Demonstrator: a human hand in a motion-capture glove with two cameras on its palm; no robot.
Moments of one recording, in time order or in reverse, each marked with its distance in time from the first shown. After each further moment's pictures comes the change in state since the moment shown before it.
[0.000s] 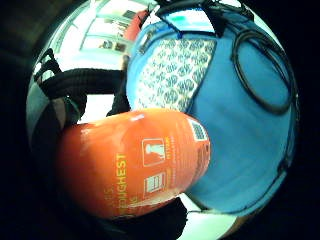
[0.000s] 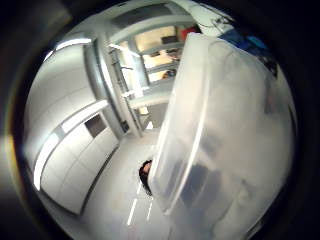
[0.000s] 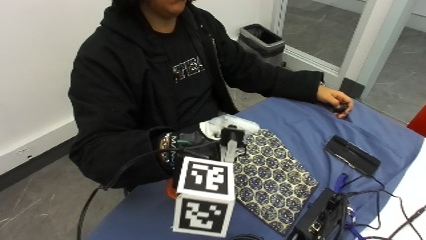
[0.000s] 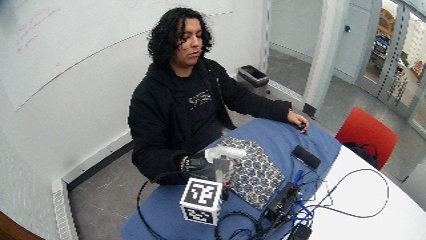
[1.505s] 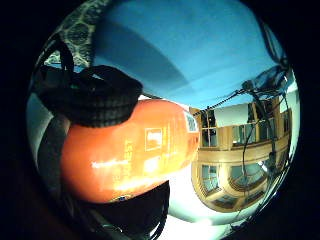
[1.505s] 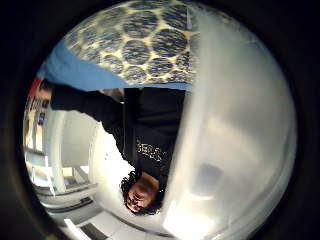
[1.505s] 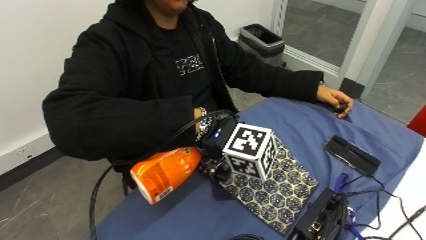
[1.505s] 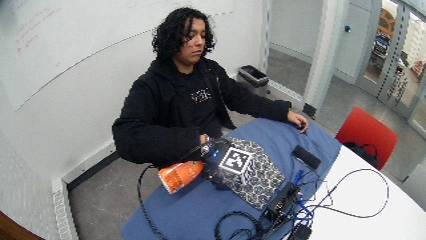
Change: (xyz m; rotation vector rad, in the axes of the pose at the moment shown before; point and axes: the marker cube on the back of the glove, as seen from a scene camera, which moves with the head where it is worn) arm 0.030 -0.014 0.113 -0.772 0.724 0.852
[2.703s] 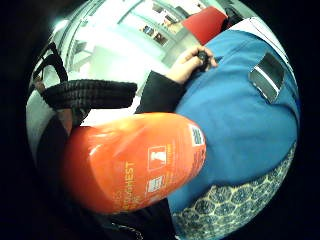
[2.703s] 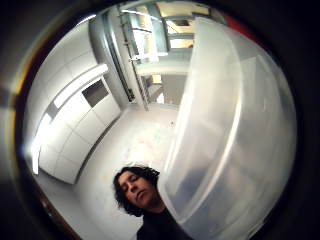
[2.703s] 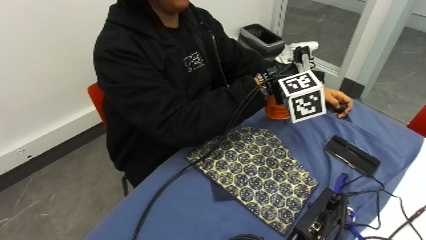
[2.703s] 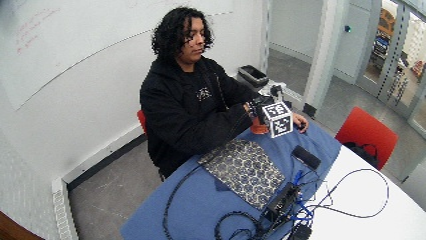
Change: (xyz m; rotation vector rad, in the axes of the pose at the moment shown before) arm -0.266 -0.013 -0.108 0.855 -0.632 -1.369
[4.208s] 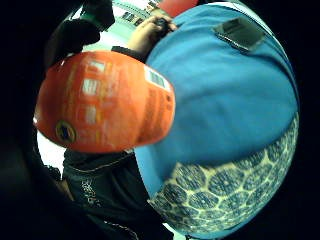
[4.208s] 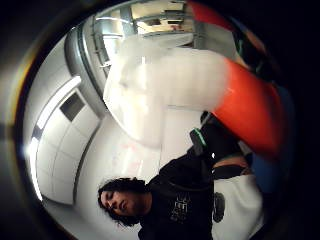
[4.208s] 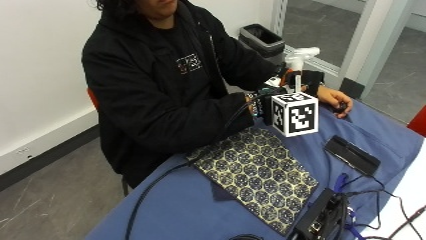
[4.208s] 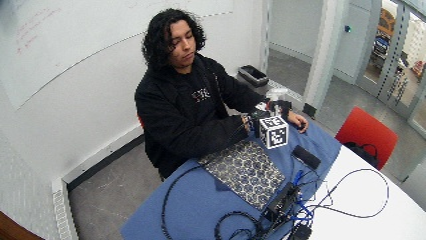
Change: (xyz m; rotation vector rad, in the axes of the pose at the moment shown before) arm 0.051 0.055 -0.021 -0.168 0.273 0.244
